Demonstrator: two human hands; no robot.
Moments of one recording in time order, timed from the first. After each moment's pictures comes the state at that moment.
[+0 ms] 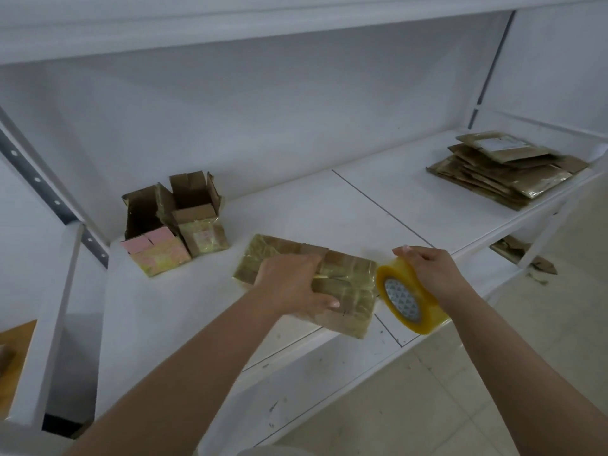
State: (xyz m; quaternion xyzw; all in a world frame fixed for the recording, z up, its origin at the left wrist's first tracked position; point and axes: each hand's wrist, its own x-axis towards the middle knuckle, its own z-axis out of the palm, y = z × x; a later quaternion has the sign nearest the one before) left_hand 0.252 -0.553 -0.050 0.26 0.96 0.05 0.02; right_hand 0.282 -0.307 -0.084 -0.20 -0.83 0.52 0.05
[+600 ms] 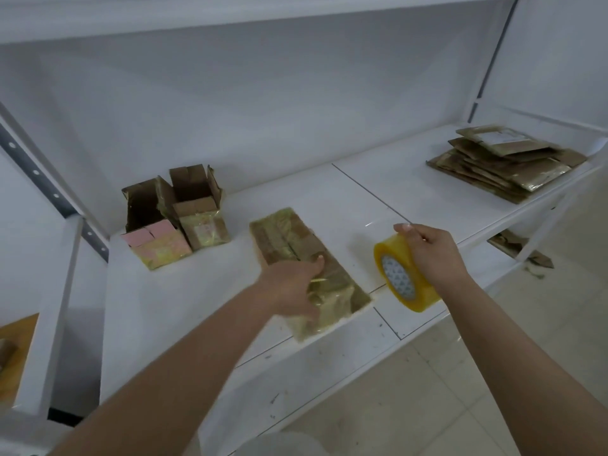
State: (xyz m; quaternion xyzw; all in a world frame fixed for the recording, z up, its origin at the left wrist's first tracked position) left_hand 0.257 -0.562 -0.060 0.27 0.95 0.02 0.16; right_hand 0.286 -0.324 -0.063 -0.20 -0.84 0.49 0.11
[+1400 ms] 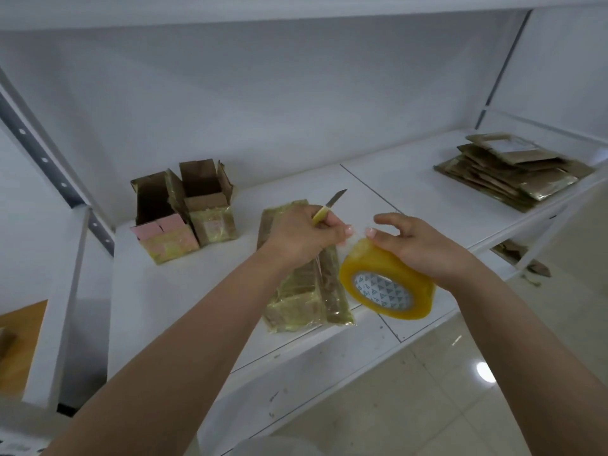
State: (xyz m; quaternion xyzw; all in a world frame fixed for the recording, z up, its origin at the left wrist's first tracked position) left_hand 0.244 -0.561 -0.007 0.13 0.83 0.53 0.08; right_hand 0.291 -0.375 -0.002 -0.07 -0.89 0.45 -0.07
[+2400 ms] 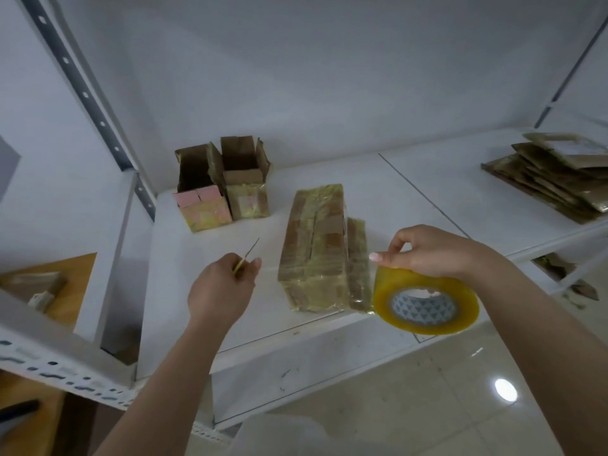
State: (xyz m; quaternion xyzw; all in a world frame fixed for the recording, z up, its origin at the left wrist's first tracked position) left_hand 0.306 -0.682 -0.089 -0.15 0.94 0.31 -0.06; right_hand 0.278 -0.391 -0.008 0.01 -0.96 0.21 -0.19
